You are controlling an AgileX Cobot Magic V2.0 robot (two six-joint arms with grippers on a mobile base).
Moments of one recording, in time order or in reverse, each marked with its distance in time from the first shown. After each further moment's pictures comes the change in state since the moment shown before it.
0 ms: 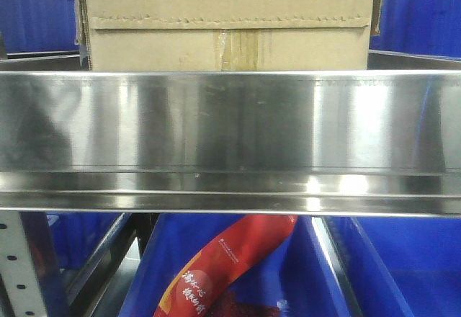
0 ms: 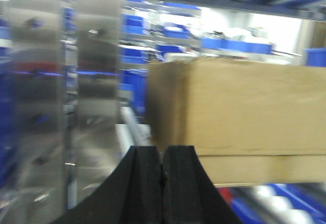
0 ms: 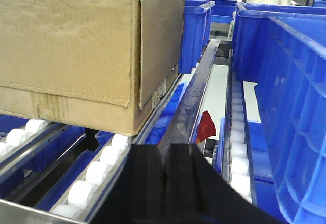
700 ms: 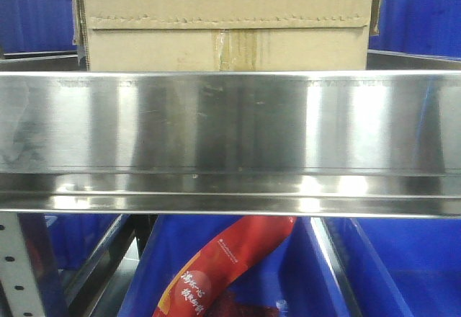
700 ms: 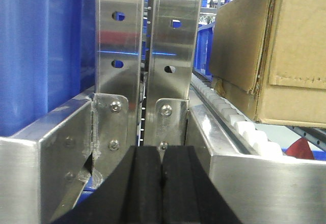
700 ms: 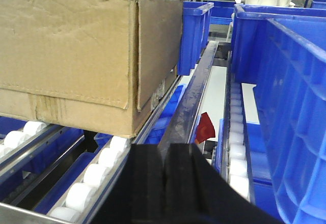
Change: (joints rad) left arm 0.166 -0.140 0.247 0.015 0.002 0.000; right arm 0.000 0.000 0.000 0.000 -0.006 0.000
